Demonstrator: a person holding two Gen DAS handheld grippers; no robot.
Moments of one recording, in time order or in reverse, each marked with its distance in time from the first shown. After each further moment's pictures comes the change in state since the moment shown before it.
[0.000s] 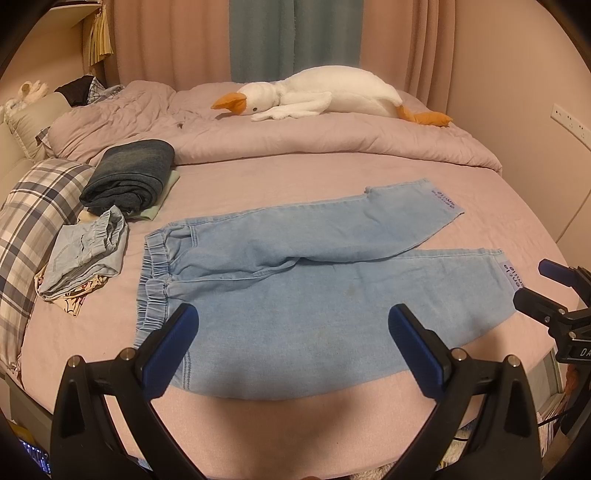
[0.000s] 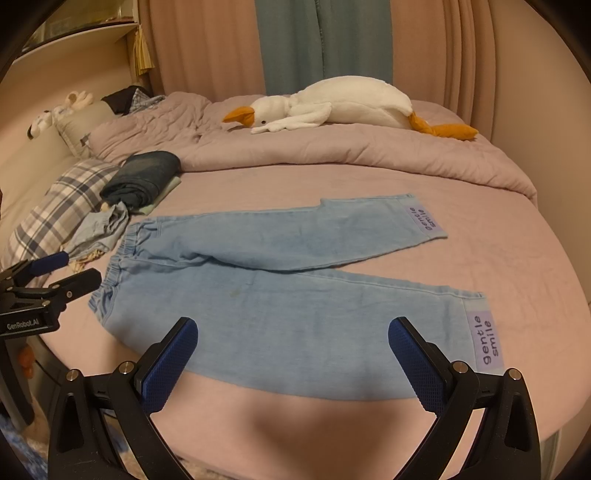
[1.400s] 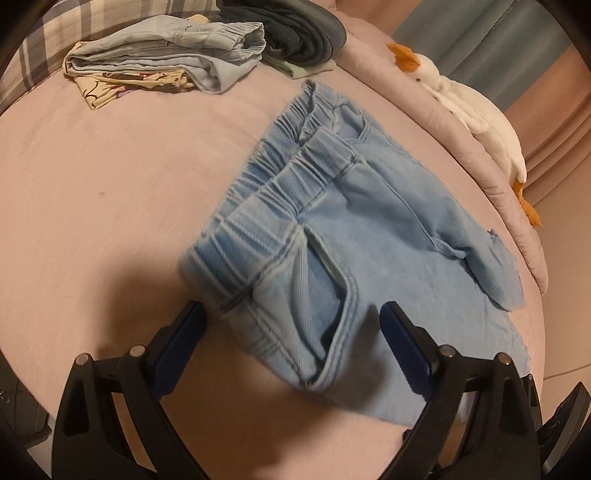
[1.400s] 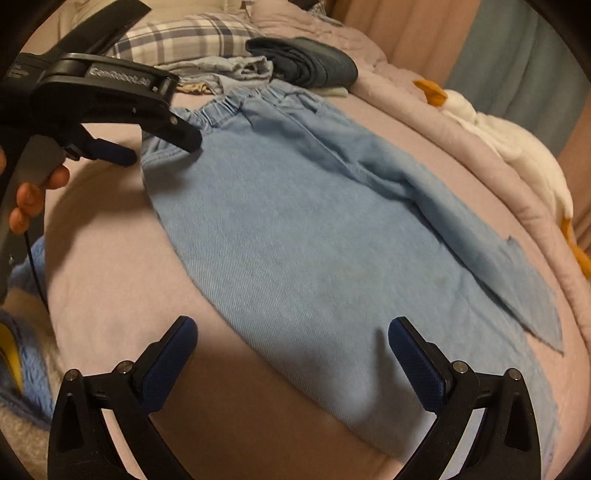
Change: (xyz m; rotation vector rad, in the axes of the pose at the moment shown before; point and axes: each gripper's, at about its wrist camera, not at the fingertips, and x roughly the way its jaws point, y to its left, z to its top) left arm 0.114 0.170 -0.097 -0.667 0.161 0.005; right arm 0.108 0.138 -0.086 -0.622 0.116 0.187
